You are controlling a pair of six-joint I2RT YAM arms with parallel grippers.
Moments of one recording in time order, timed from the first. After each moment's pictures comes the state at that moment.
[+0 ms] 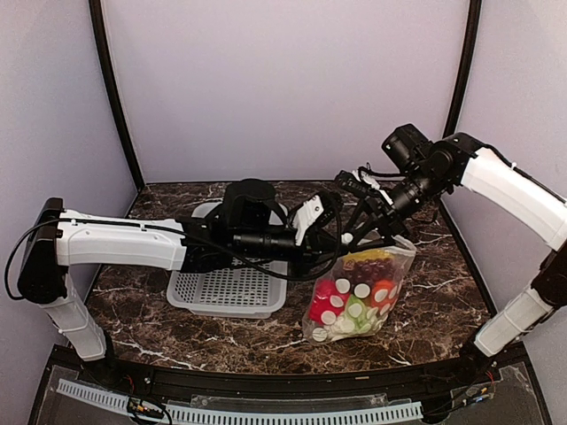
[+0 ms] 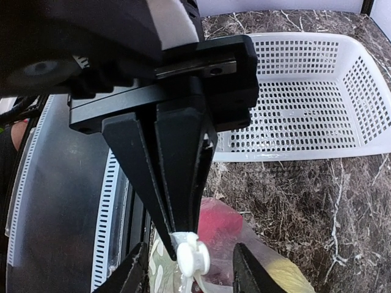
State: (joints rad) left arm -1.10 1.68 1.24 0.18 0.35 0.09; right arm 0.63 1.48 1.53 -1.19 -0.84 -0.70
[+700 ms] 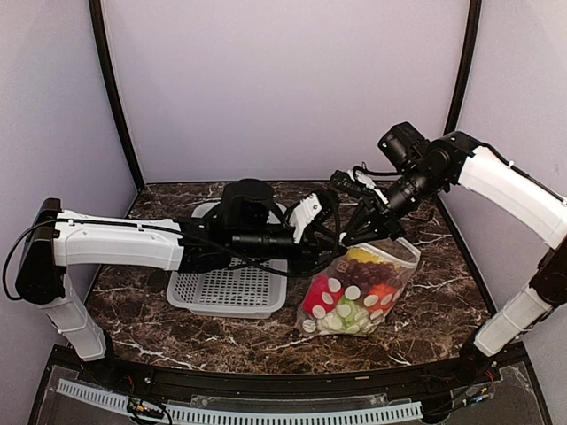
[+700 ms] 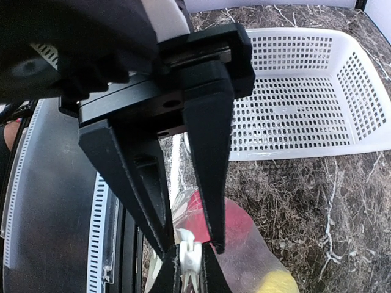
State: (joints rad) left arm -1.10 1.67 1.23 0.17 0.28 0.09; right arm 0.64 1.50 1.55 -1.17 -0.80 -0.68
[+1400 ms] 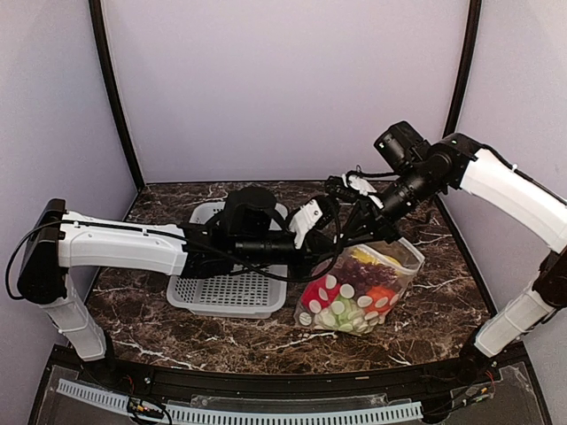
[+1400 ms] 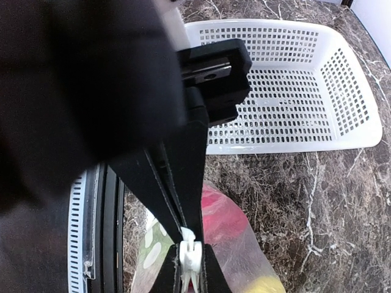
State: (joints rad) left arm -1.10 1.68 1.21 0.19 0.20 0.07; right arm 0.70 1.48 1.54 -1.13 -0.65 -0.66
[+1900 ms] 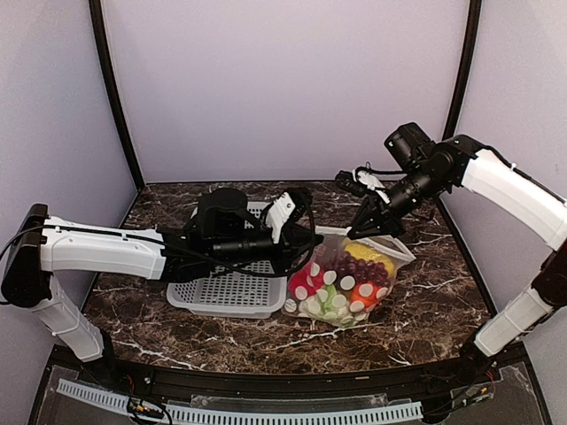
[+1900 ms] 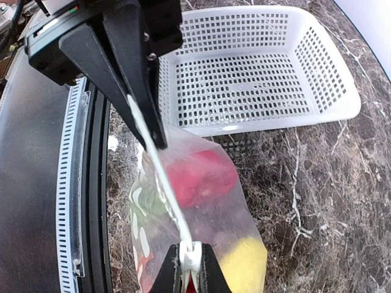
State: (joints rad) left arm -1.06 1.56 1.05 0.31 0.15 0.04; right arm 0.60 1.48 1.50 -1.11 -0.64 -0.67
